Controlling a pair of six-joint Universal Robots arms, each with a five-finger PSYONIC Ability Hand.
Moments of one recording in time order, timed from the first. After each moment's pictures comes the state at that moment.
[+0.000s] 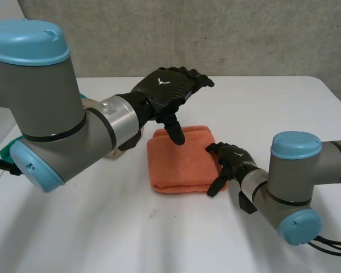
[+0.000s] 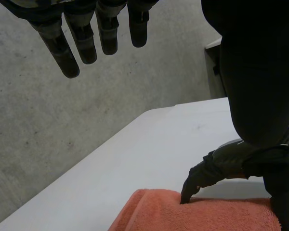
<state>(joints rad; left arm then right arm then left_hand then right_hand) 4.11 -2.04 -1.07 2.97 -1.20 3.30 2.03 -0.88 1.49 -0.20 1.44 3.34 0.19 0.23 0.21 0.22 0.05 0.24 0.27 0.27 0.27 0.10</state>
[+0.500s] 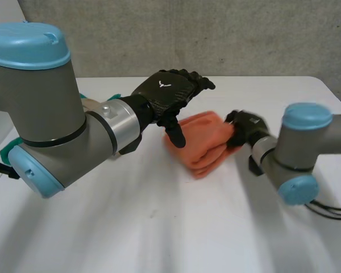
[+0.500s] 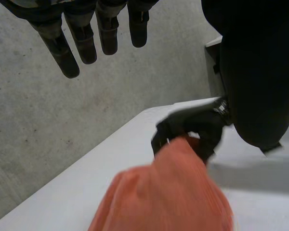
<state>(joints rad) 4.10 -2.02 -1.09 2.98 -1.22 3.30 1.95 -0.79 1.23 -0.19 1.48 3.35 0.19 0.23 0.21 0.22 0.05 0.71 1.08 1.17 1.19 0.92</state>
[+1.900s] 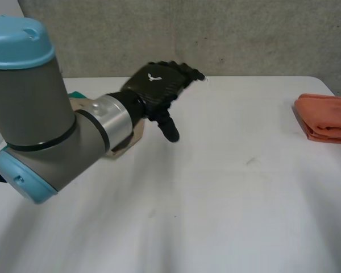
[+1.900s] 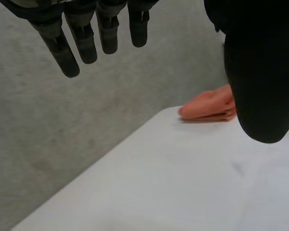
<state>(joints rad) 4.11 -1.95 -1.15 3.01 -1.29 3.31 1.38 -0.62 0.40 0.21 1.71 2.30 0.19 0.21 0.21 0.21 0.05 0.20 0.22 0.22 0.23 0.06</state>
